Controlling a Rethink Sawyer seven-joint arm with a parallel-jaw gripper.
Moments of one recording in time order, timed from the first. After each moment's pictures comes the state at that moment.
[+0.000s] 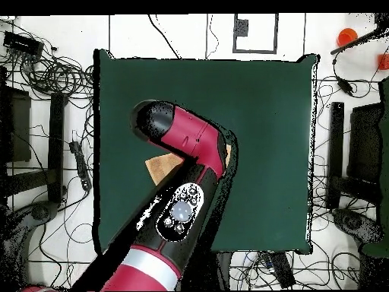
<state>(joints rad) 0.28 -0.28 -0.59 1.30 0.66 0.77 3.08</state>
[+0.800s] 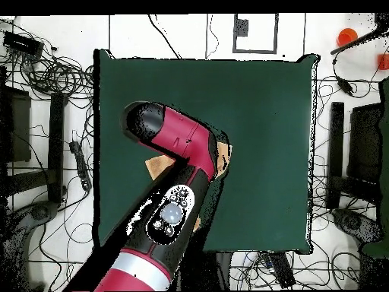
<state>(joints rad) 0.31 -0.28 -0.59 1.30 0.68 0.77 3.08</state>
